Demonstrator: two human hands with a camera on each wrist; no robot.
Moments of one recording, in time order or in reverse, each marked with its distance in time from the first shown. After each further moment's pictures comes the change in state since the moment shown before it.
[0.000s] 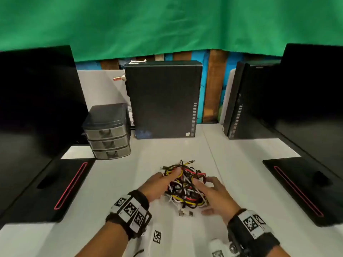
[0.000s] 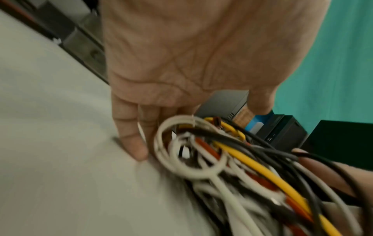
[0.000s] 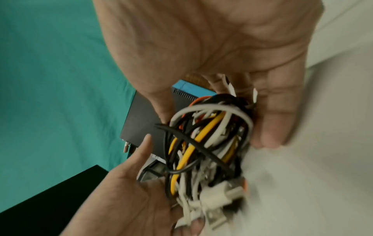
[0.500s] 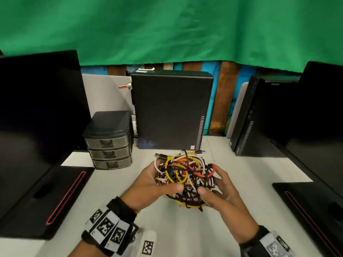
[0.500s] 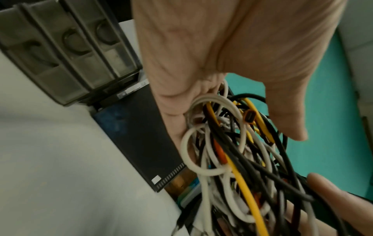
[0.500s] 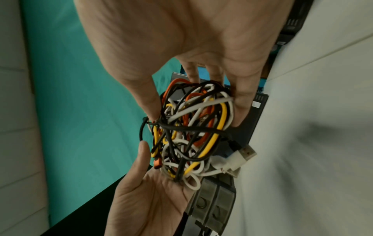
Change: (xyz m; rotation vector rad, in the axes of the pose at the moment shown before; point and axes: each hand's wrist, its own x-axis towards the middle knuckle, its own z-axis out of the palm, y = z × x) left_hand -0.019 0.043 -0.034 -0.332 -0.067 0.581; right_hand 0.011 -0.046 -0.011 0.243 -0.134 -0.395
